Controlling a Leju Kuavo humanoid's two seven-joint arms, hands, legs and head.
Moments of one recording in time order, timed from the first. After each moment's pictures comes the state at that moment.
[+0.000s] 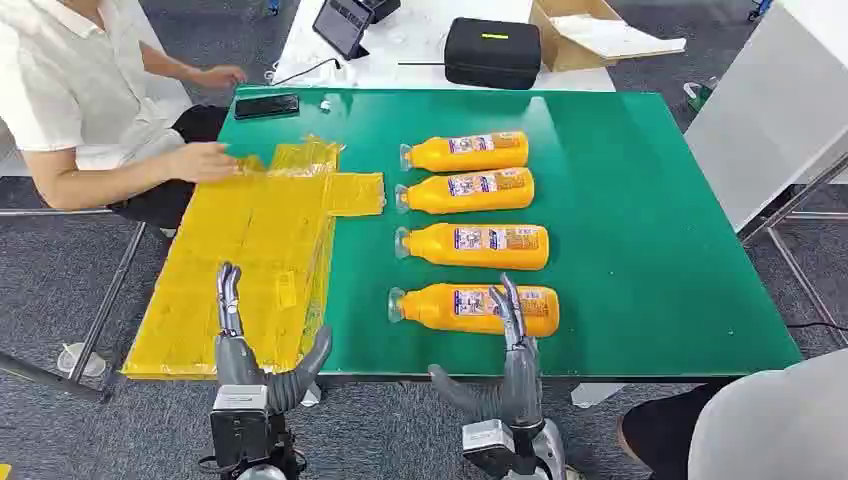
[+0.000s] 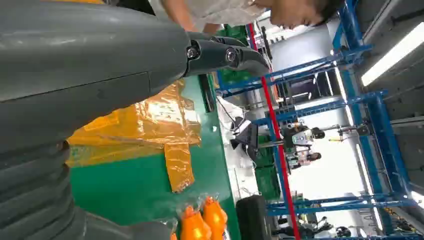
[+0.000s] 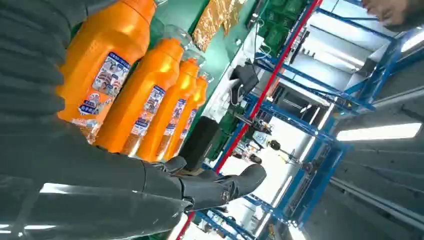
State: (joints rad) left arm 0.10 -0.21 -0.51 -1.43 -0.33 0.68 -0.70; right arm 0.09 0.06 0.49 -1.43 0.36 -0.67 -0.70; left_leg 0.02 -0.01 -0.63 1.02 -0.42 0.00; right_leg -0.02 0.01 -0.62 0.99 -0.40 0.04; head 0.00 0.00
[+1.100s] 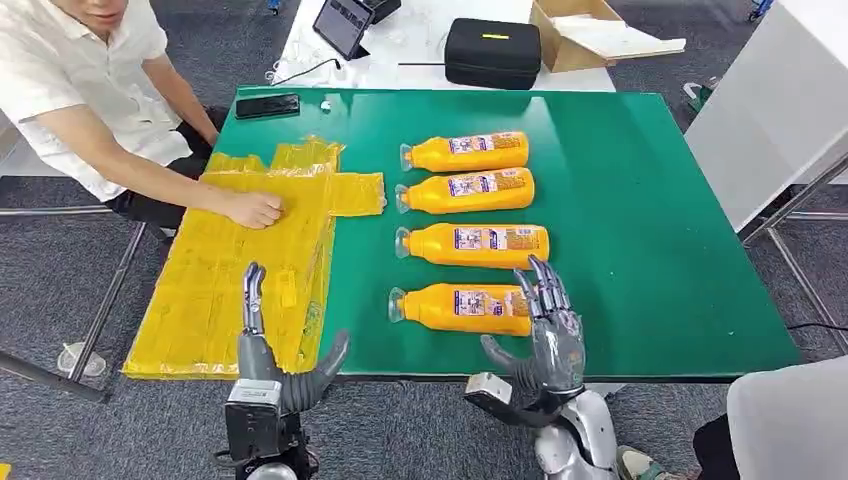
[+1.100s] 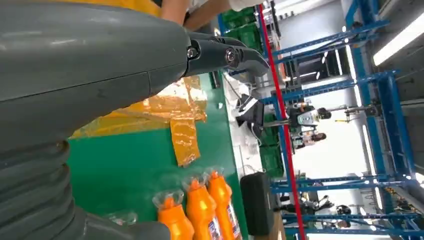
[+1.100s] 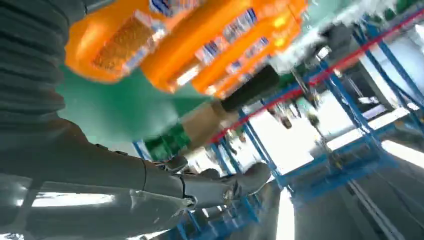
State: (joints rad) left arm 0.06 -0.19 -0.59 -1.38 -0.23 0.68 -0.70; right arm -0.03 0.07 0.16 -1.25 0.86 -0.66 -0.56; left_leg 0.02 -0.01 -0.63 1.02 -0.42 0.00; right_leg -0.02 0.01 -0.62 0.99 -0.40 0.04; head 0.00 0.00
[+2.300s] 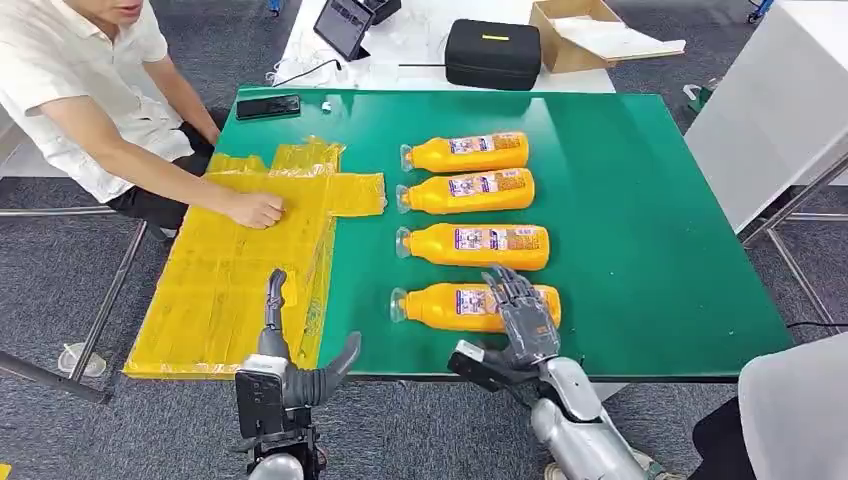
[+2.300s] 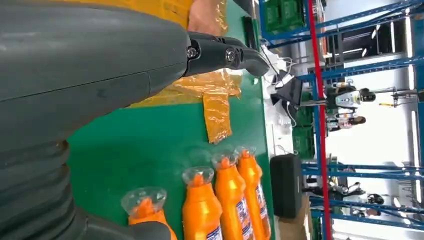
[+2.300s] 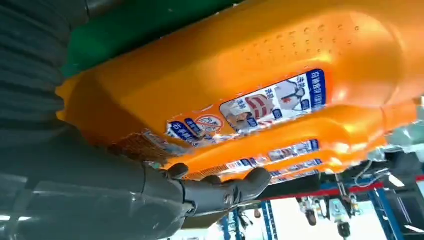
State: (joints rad) left arm 0.01 -0.17 -0.62 -1.28 -0.06 0.62 -0.66; right arm -0.25 -0.06 0.38 -0.87 1.00 -0.51 -0.24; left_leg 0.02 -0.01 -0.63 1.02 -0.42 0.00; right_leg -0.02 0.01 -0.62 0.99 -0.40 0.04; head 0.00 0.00
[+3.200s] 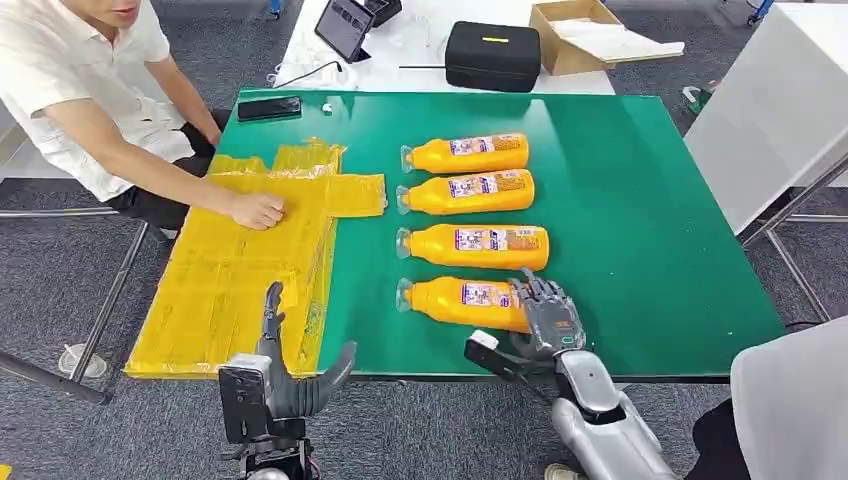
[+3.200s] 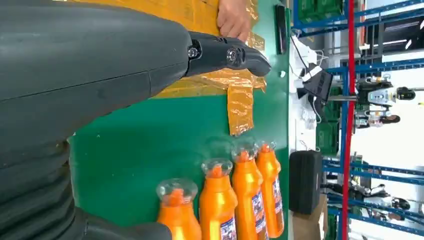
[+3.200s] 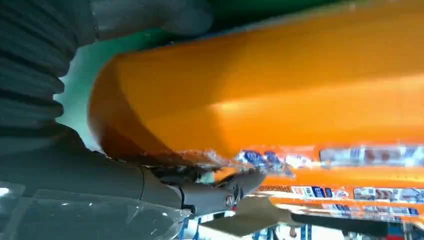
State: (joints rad) left arm 0.07 -0.16 -0.62 -1.38 -0.03 0.58 -0.55; right arm -0.21 -0.16 0.39 -1.04 1.14 -0.23 0.07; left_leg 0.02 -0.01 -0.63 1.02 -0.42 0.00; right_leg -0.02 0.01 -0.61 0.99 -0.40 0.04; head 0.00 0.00
